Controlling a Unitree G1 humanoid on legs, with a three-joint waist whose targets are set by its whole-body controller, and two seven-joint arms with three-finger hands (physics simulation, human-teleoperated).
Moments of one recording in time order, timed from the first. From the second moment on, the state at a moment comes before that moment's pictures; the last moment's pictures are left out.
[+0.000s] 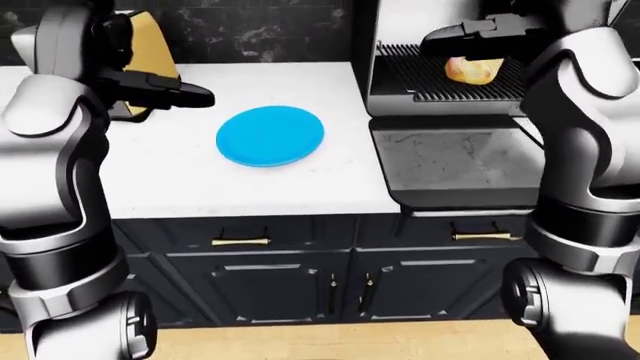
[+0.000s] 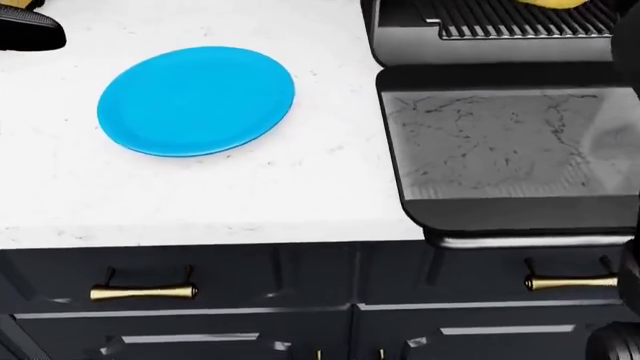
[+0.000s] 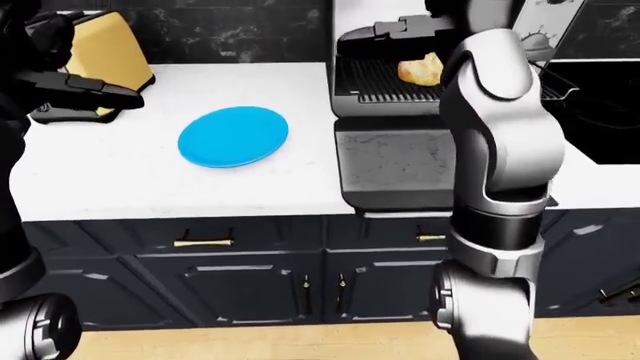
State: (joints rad) left arm -0.90 0.56 0.26 -0.11 -0.06 0.81 -0.17; right arm -1.04 -0.43 -0.17 -0.10 0.27 0.69 -0.06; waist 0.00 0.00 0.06
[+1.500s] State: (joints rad) left arm -0.85 0.58 0.28 -0.13 -0.09 0.79 -0.15; right arm -1.55 -0.38 -0.14 1.17 -0.16 0.42 -0.29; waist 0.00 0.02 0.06
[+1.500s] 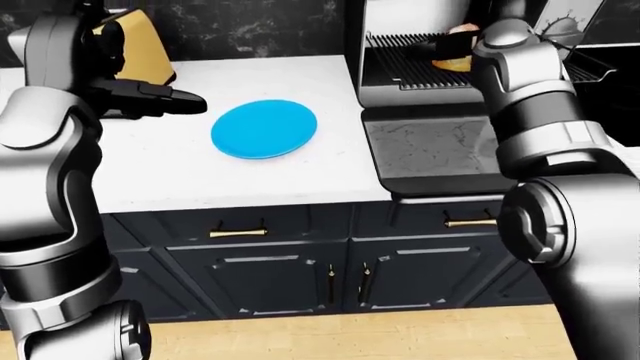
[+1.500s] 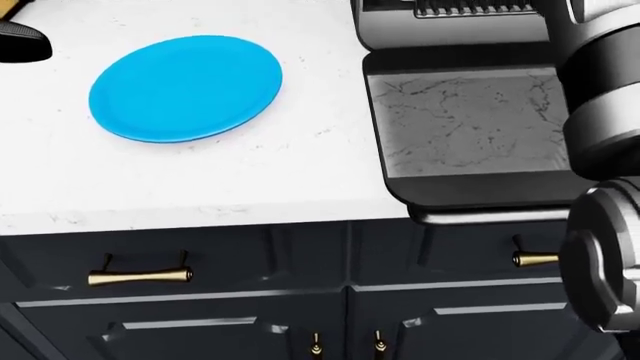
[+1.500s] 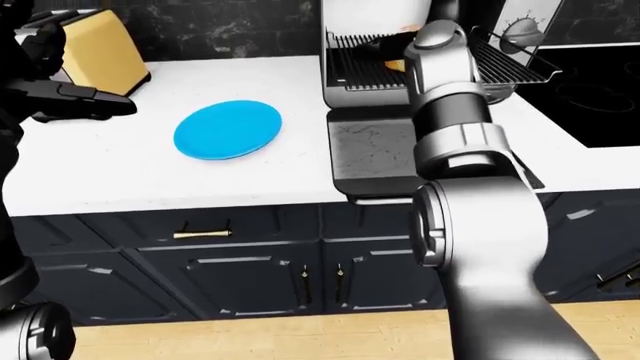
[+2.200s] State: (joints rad) left arm -0.86 0.58 0.28 -0.11 -0.10 0.78 -0.15; right arm -1.53 -0.38 -0.13 1.18 -0.17 0.44 -0.32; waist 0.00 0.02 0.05
